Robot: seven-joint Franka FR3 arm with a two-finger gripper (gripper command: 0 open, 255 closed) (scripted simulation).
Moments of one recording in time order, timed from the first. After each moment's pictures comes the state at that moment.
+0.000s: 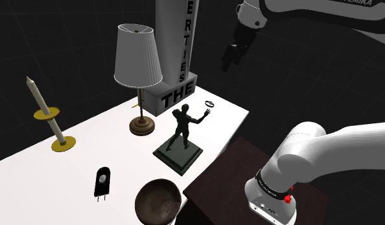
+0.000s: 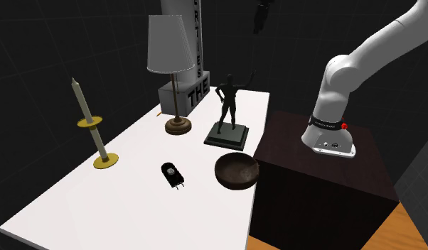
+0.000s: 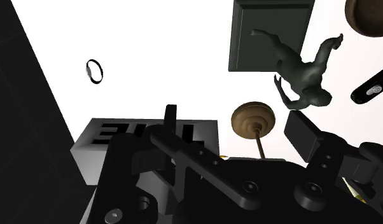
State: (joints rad) arm 0.01 -0.75 -0.05 -2.31 -0.10 1.72 -0.09
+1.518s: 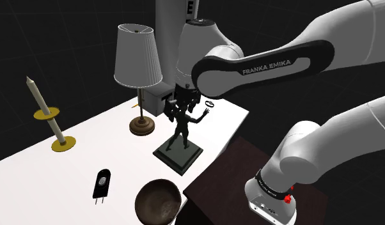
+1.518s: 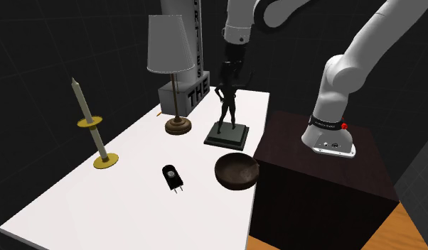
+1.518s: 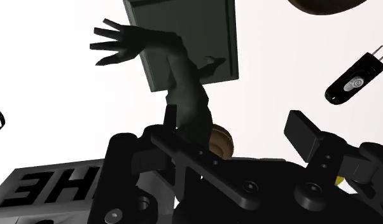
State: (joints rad) arm 0.09 -0.44 0.33 -2.50 0.06 2.16 0.46
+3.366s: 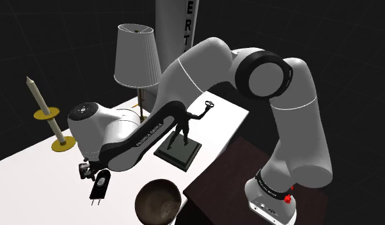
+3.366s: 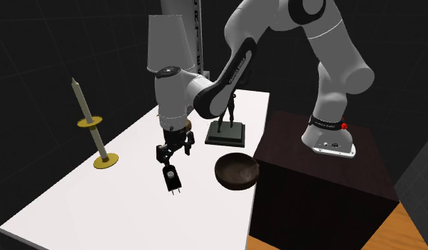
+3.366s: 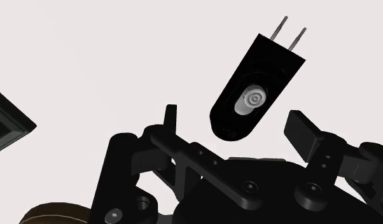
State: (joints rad) arm 0.40 0.65 0.39 -1.77 -0.40 2.36 1.31
